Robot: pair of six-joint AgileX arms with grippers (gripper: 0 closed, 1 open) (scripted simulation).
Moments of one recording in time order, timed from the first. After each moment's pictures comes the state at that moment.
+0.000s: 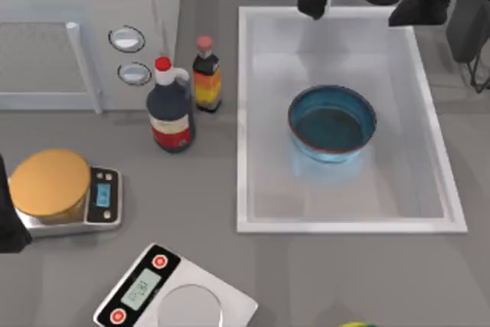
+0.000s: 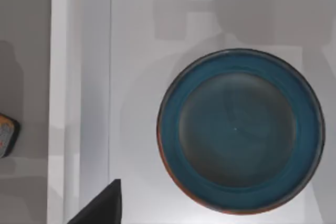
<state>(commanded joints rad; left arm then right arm) 0.00 0.00 0.00 0.00 0.00 0.00 0.41 2.14 2.02 -1.00 0.09 0.44</state>
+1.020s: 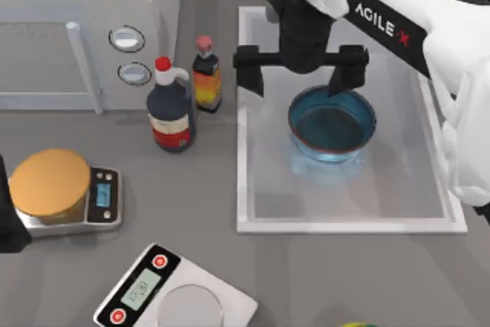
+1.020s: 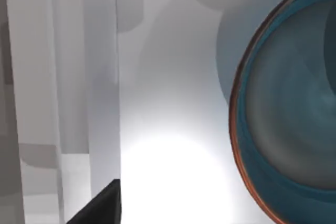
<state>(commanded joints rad) 0.00 0.00 0.00 0.00 0.00 0.00 0.50 2.69 2.53 -1.24 0.11 0.52</state>
